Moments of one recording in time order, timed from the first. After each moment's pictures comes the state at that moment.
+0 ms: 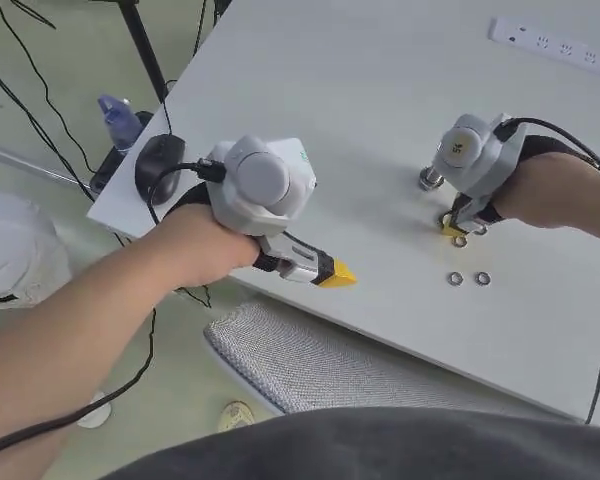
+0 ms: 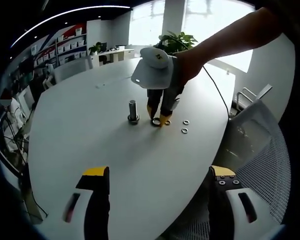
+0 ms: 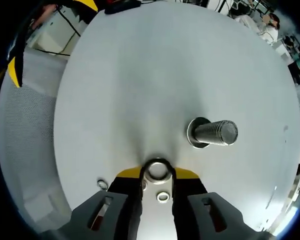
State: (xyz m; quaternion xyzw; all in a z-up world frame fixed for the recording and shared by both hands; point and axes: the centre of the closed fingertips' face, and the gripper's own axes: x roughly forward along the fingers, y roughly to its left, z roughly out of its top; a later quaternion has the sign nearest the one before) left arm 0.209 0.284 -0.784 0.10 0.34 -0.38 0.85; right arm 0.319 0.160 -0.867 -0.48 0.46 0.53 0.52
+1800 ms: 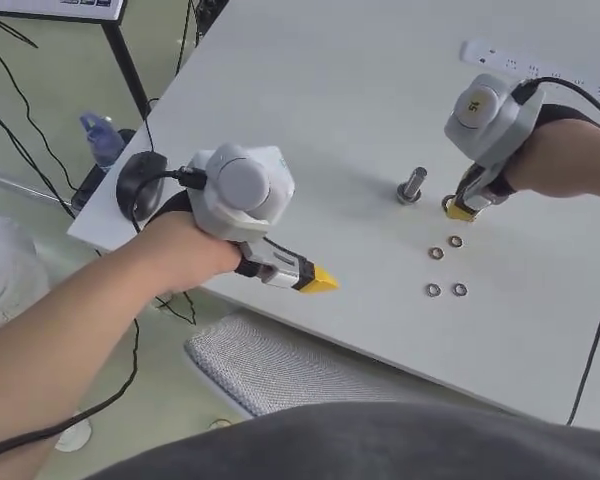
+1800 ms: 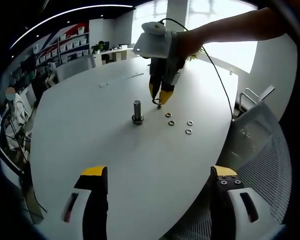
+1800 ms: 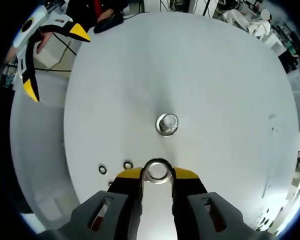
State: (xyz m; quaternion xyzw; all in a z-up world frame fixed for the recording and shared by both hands) left arm 0.216 0.291 -0.784 0.10 0.35 -0.37 0.86; right arm 0.356 0.148 -0.821 -0.45 0.48 0.51 0.55
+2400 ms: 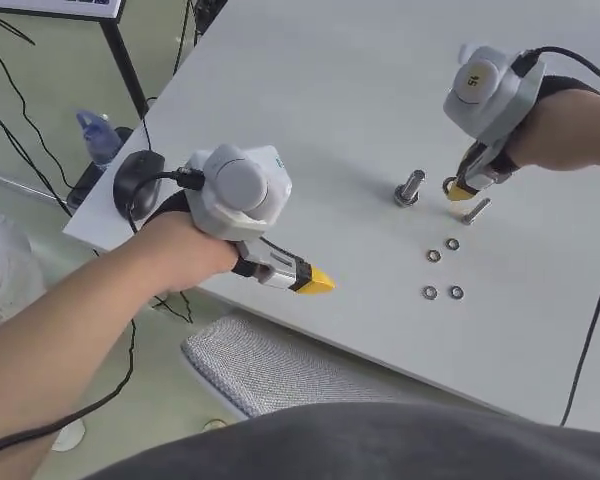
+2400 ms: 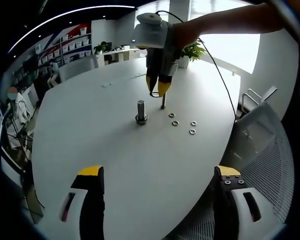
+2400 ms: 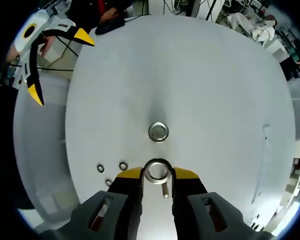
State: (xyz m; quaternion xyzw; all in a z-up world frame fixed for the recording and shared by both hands) left arm 0.223 0.292 -0.785 0.10 0.35 -0.36 0.86; right arm 0.364 0.161 -0.795 -0.47 0.47 0.52 0.53
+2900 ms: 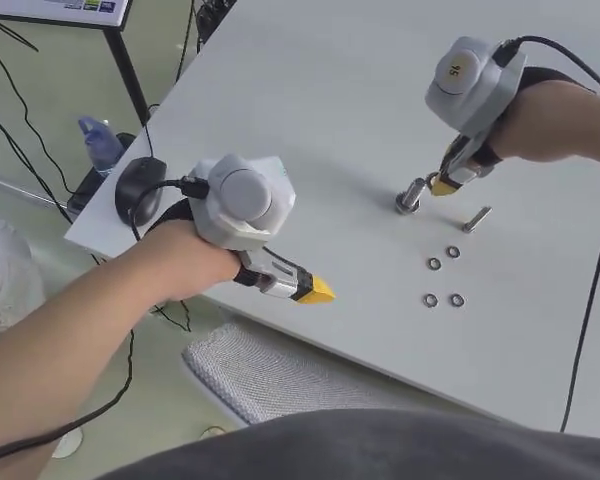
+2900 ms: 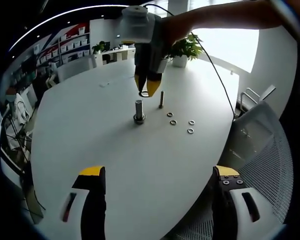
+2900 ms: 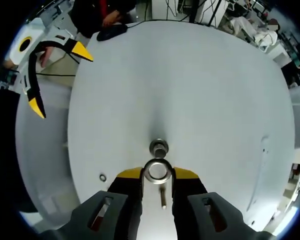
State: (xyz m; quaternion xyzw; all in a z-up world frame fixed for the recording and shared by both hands) left arm 0.219 0.292 -0.786 0.10 0.35 -0.36 0.86; right arm 0.357 0.189 -0.787 -0.47 0.47 0.53 0.53
